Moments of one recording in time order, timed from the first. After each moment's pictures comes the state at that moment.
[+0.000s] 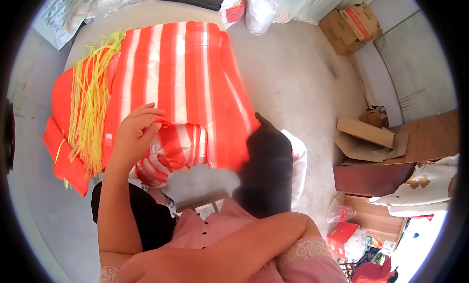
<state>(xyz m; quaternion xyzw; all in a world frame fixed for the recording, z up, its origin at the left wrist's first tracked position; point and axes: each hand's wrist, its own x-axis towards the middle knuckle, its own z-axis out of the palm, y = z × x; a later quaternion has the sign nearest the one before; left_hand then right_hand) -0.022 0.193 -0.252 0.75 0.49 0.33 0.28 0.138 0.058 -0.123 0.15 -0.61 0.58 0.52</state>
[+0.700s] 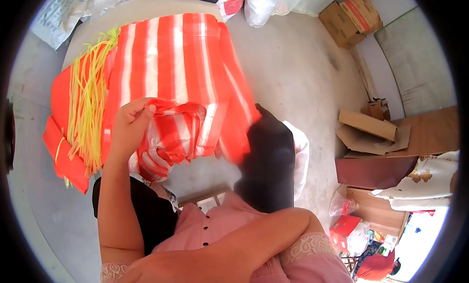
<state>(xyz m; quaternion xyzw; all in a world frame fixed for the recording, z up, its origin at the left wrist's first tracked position) -0.012 0.194 -0.250 0.61 0.50 0.42 0.45 0.136 0.034 -0.115 0.12 -0.47 0.69 0.54</state>
